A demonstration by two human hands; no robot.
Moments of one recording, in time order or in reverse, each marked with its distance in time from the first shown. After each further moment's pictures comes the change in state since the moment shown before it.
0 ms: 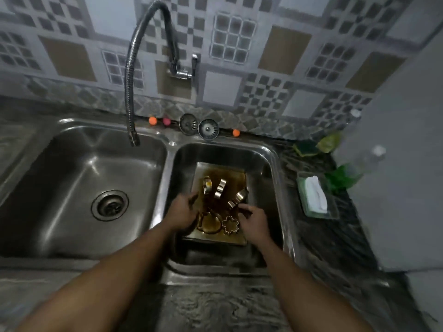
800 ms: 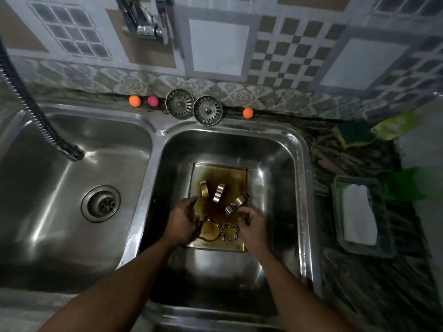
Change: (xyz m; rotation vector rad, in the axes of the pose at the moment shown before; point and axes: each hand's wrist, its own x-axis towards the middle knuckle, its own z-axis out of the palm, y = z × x) left_hand 0.070 -0.054 0.075 0.011 0.067 -0.261; right_hand 0.101 0.080 0.041 0.186 -0.097 0.147
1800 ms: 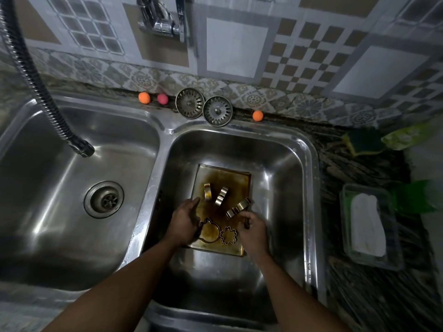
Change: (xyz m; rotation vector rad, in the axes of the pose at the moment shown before) left_hand 0.013 -0.028 0.010 0.029 -0.003 0.016; right_hand -0.002 -0.003 0.010 -0.014 -0.036 0.035
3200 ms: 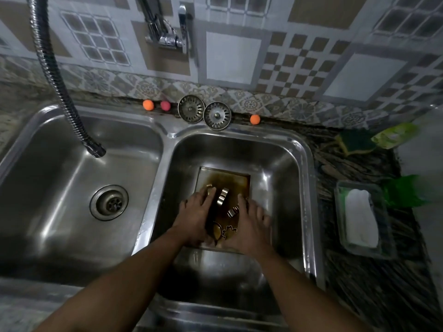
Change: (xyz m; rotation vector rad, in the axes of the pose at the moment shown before) left_hand -0.009 0.050 -0.025 0.626 -0.239 0.254; right_hand -0.024 -0.049 -0.008 -1.051 -0.105 -0.282
